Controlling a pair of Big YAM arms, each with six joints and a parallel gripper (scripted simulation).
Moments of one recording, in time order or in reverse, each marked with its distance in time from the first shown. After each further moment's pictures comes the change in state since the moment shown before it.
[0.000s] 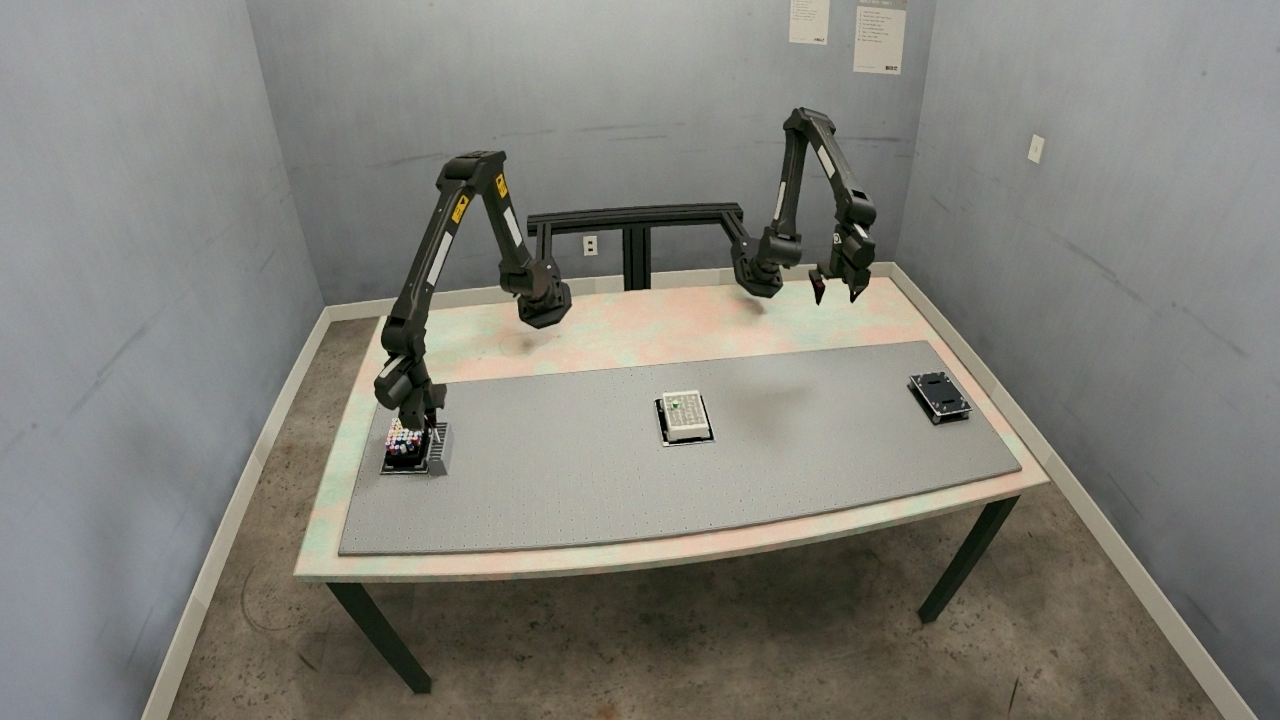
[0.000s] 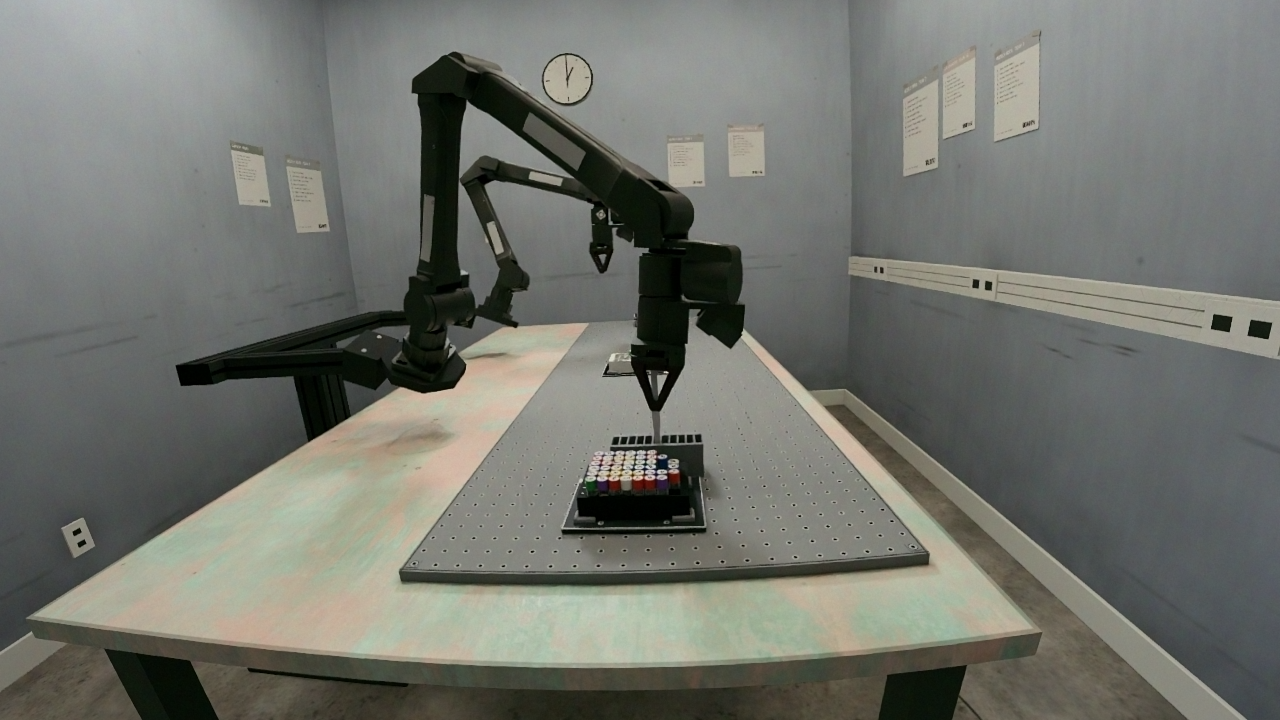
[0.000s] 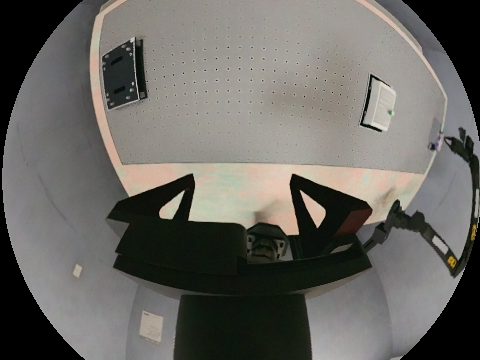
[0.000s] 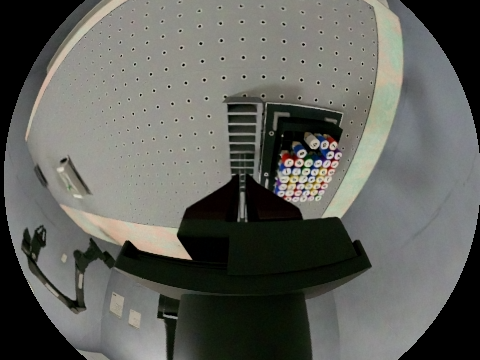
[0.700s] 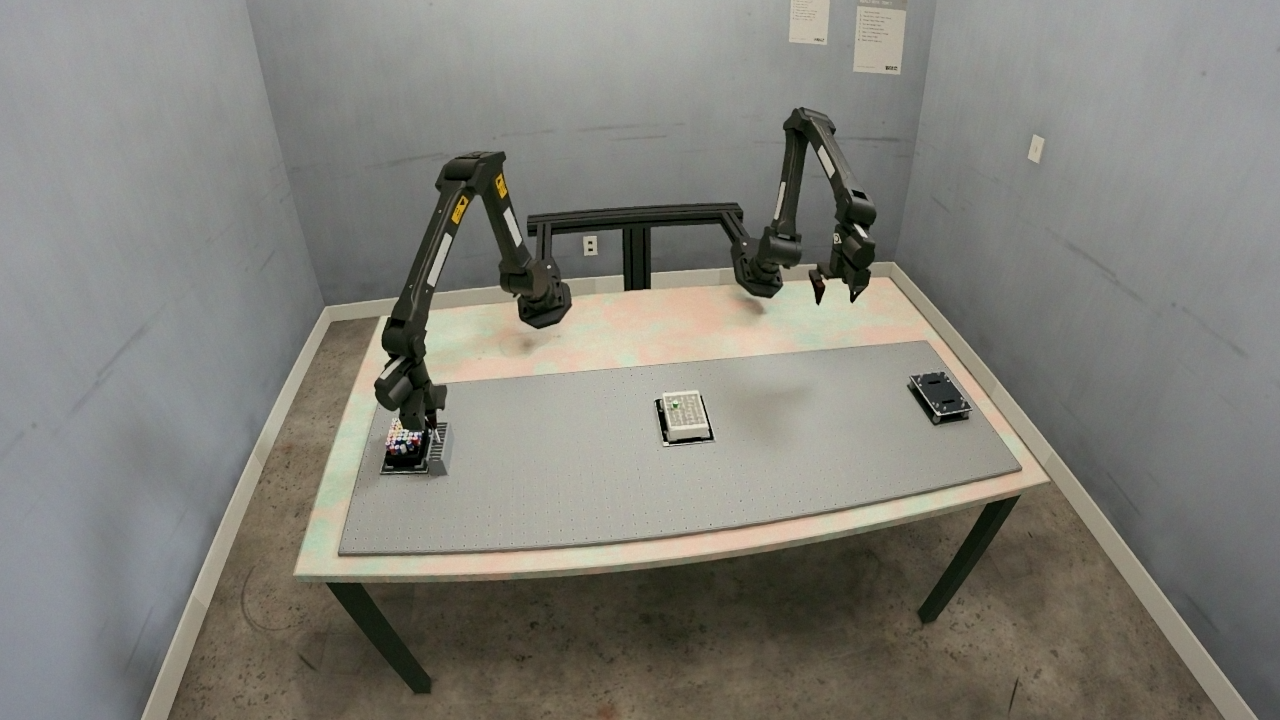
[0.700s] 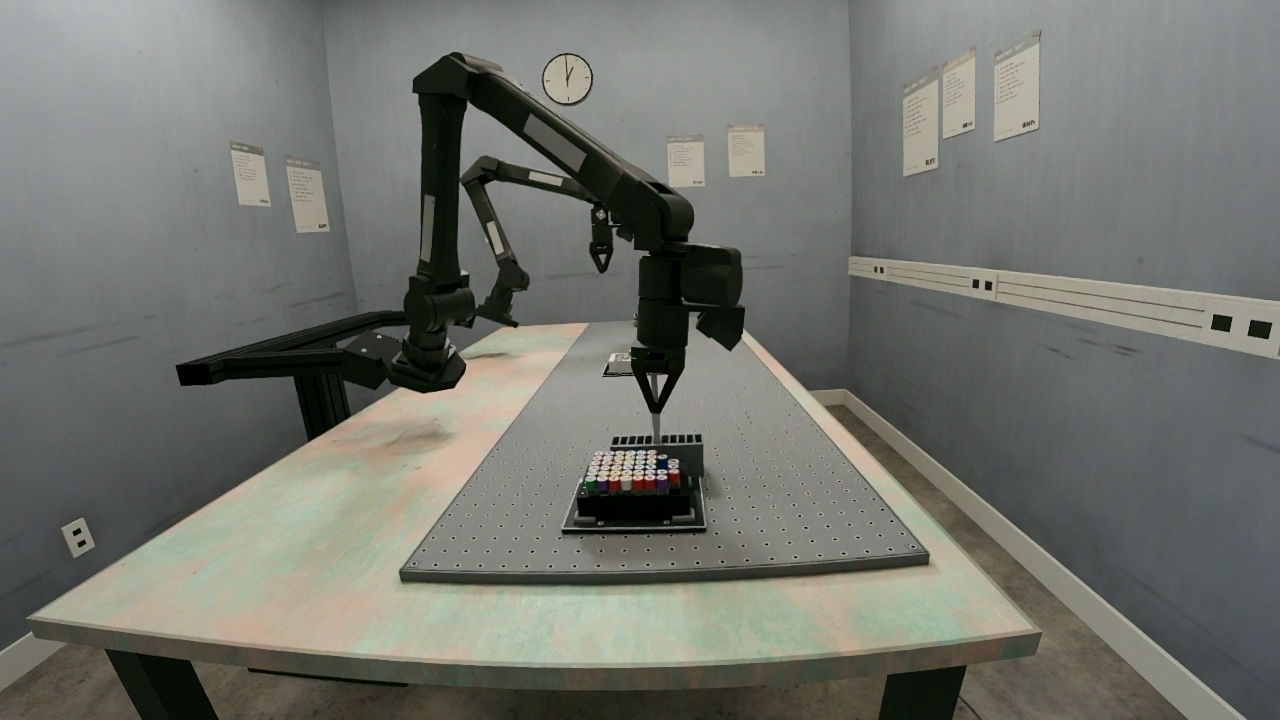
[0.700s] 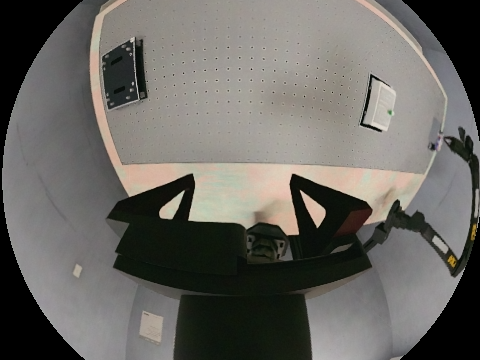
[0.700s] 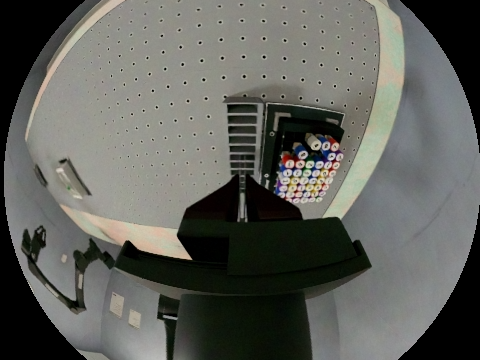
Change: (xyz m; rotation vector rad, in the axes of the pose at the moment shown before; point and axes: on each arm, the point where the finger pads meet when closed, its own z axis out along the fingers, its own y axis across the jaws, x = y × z) left arm 0.000 0.000 0.000 0.000 0.000 0.000; right arm 0.000 0.000 0.003 0.000 0.001 0.000
